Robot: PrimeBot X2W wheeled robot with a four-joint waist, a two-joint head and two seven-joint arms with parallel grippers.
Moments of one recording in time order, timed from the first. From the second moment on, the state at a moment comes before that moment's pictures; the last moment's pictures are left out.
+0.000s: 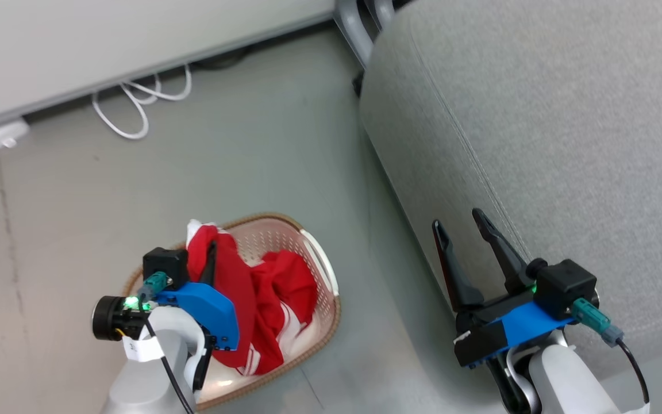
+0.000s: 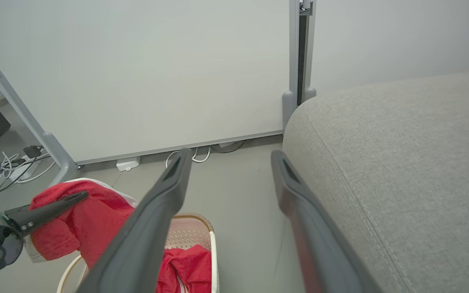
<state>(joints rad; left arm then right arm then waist) -0.56 0.08 -0.27 1.05 -0.27 -0.09 -0.26 -0.28 -0.05 0.23 0.29 0.24 0.13 -0.26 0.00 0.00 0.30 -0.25</state>
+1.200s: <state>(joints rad) -0.59 0.05 -0.69 0.56 -0.48 -0.02 -0.21 -0.11 -0.05 0.21 0.30 0.21 0.13 -0.21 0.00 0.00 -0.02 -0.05</state>
